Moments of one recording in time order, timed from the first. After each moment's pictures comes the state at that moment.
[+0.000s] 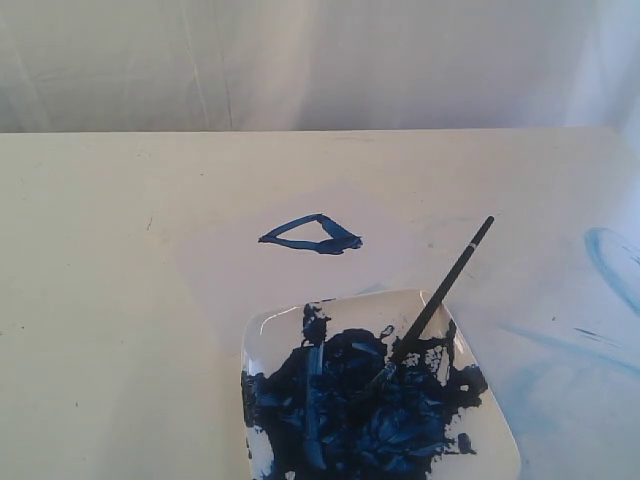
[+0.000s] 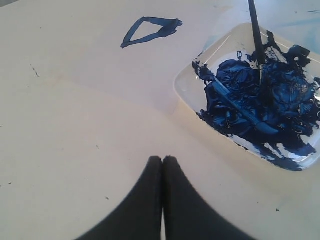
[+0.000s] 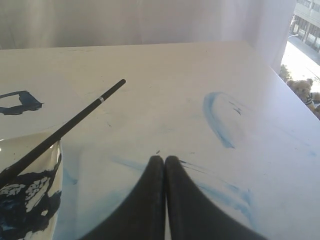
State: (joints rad) left arm -0.15 0.41 -0.43 -0.63 0.80 0.78; right arm 0.14 0.01 0.00 0.01 0.32 0.00
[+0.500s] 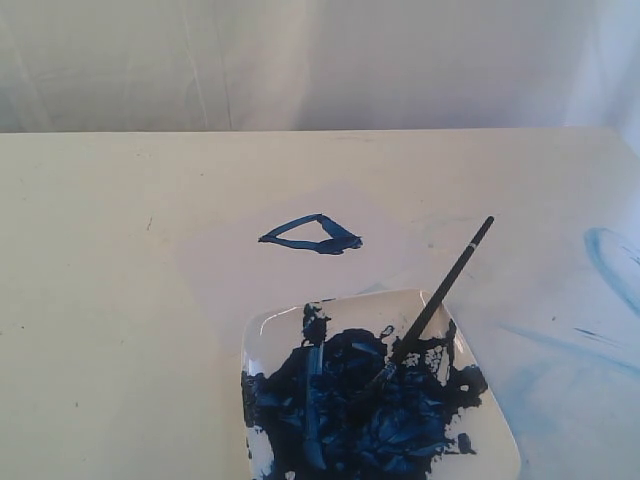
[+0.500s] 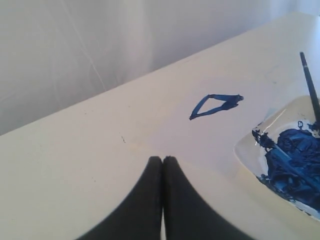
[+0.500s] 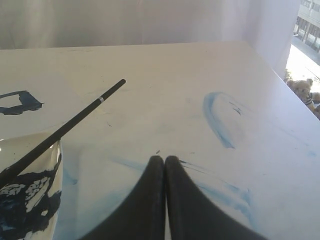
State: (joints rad) left arm 0.03 0.03 -0.43 -0.63 0.79 0.78; right arm 0.14 0.01 0.00 0.01 0.32 0.00
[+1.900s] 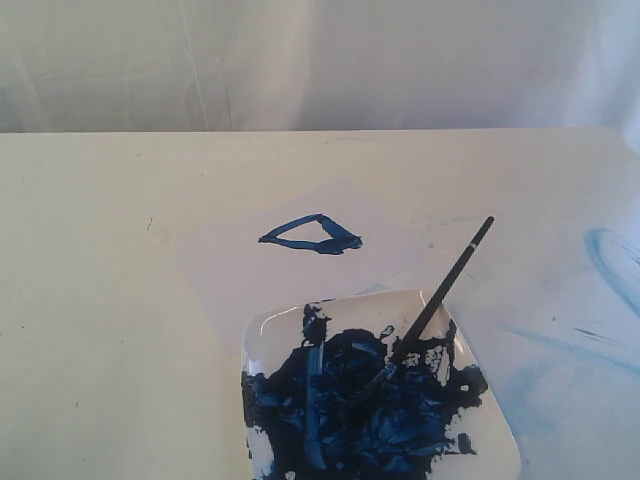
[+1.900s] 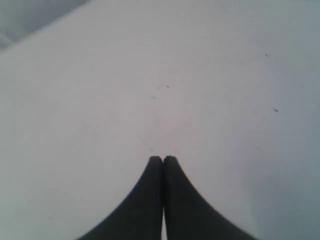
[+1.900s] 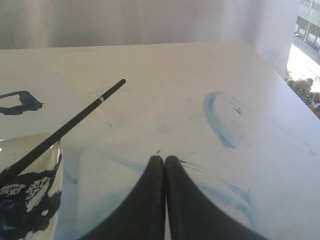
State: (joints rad) left arm 0.03 0.00 0.02 -0.09 0.51 0.53; right arm 0.14 0.01 0.00 0.00 0.32 0.00
